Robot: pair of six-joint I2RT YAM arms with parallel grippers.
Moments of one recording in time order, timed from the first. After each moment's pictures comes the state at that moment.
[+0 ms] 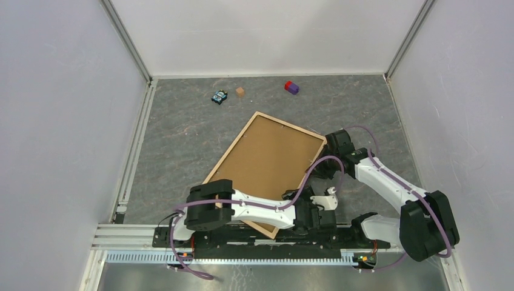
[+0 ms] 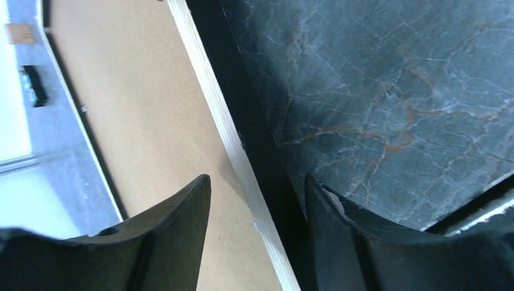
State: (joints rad) left arm -1.54 2.04 1.45 -0.71 -0.78 -0.26; right arm 0.38 1.22 0.67 -0.51 -0.15 0.96
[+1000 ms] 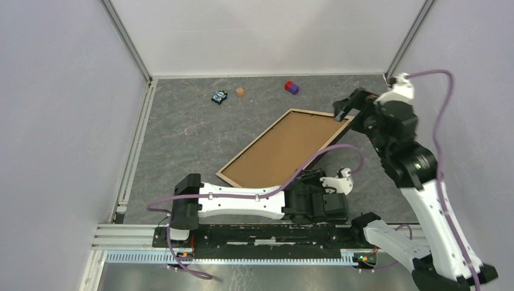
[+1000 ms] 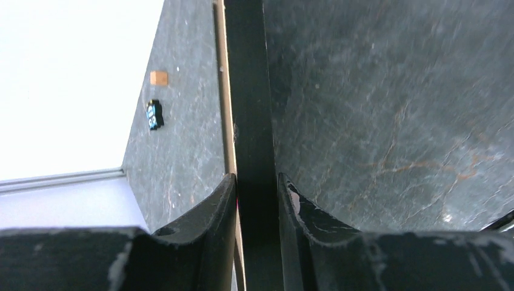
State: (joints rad) left arm -1.55 1.91 1.70 -0.91 -1.00 -0.10; right arm 0.38 0.94 1.26 -0.64 0.23 0.57
